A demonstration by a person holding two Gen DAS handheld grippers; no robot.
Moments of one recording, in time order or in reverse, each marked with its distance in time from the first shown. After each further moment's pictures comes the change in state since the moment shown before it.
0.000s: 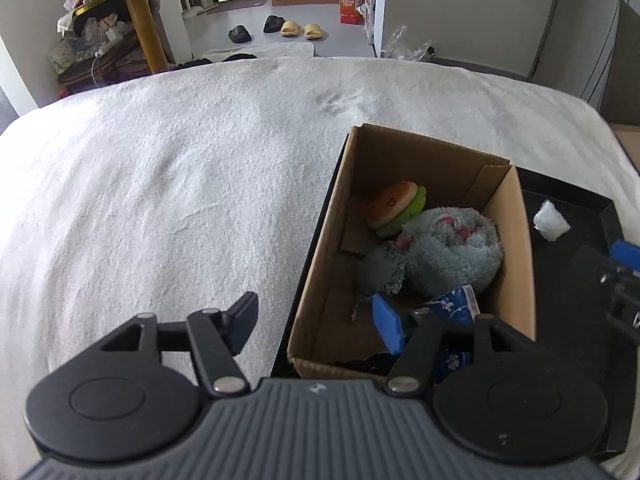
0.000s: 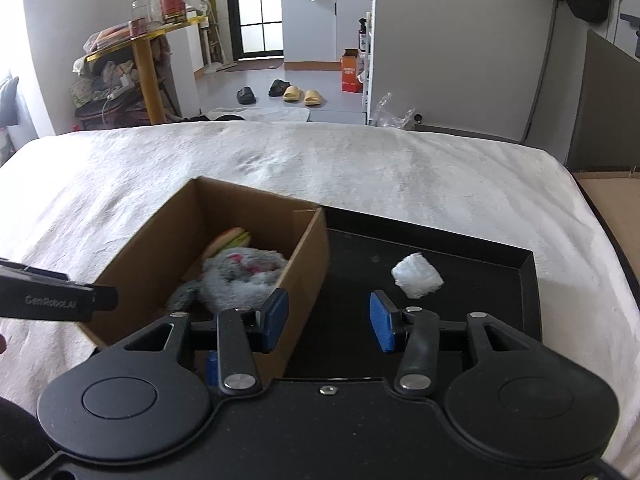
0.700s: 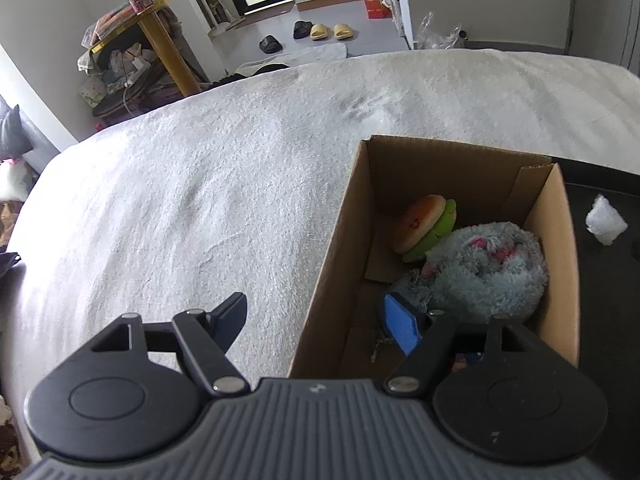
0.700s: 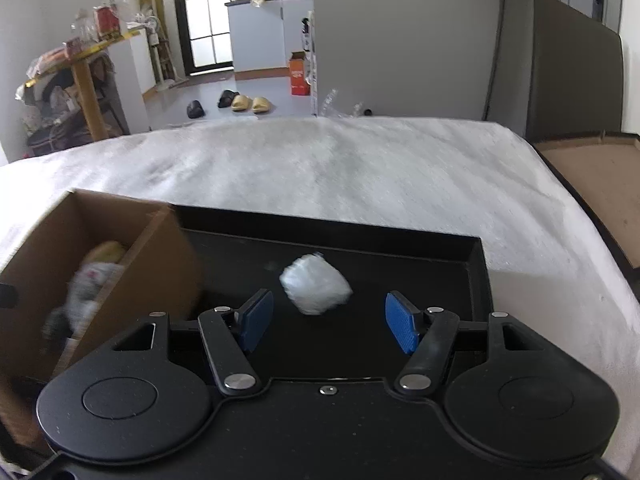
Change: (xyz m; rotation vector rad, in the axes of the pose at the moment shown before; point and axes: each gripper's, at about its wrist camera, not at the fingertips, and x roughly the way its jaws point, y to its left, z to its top) left arm 0.029 -0.038 0.022 0.080 -0.001 0.214; right arm 0.061 -0.088 -0.020 0.103 -0.023 -0.084
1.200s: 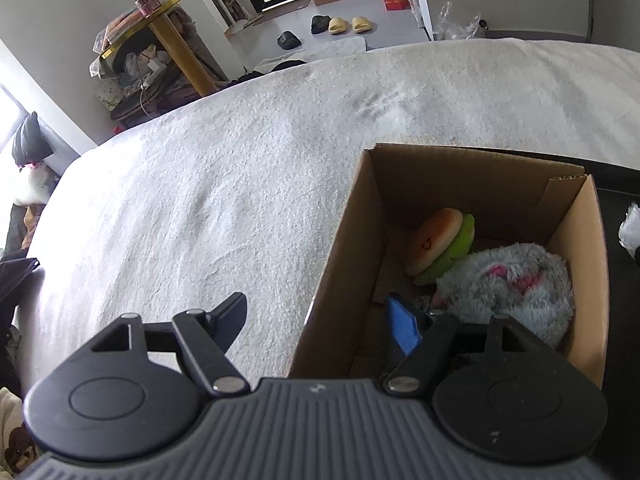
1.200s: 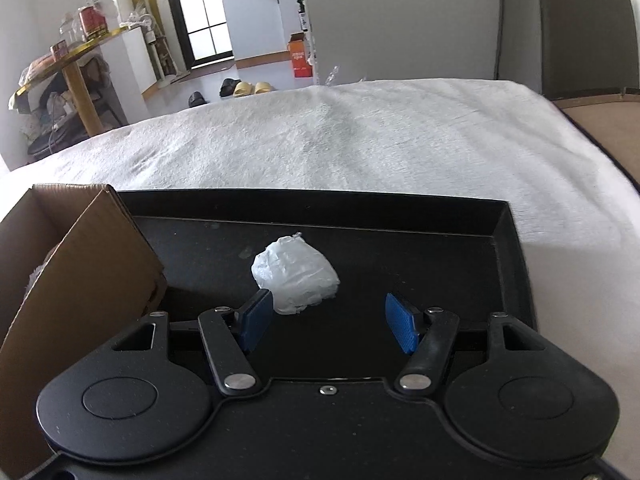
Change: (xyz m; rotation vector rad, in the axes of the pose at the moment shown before) left arm 0.021 -0.020 0.020 0.017 0.021 0.088; right arm 0.052 -0.020 -0.010 0.053 0.045 0.077
